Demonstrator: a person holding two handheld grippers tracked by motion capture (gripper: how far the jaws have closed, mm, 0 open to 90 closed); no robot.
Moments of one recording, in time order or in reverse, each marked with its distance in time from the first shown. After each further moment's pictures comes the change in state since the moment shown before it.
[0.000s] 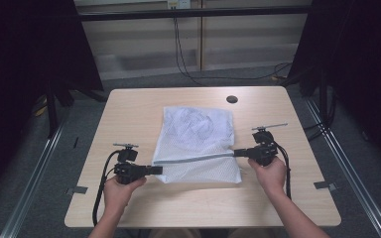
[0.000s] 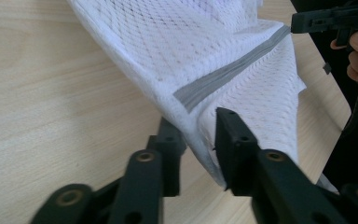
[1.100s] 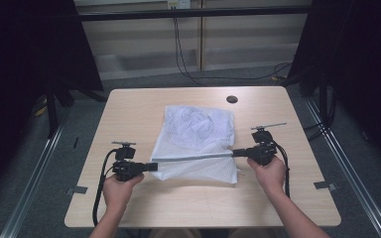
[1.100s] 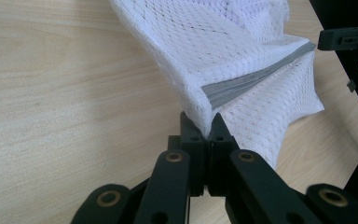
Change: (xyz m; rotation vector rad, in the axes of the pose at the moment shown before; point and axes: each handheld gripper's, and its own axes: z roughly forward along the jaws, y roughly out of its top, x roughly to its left) left arm 0.004 0.004 0.000 -0.011 0.083 -0.058; right arm 0.002 0.002 0.001 0.011 0.024 -0.001
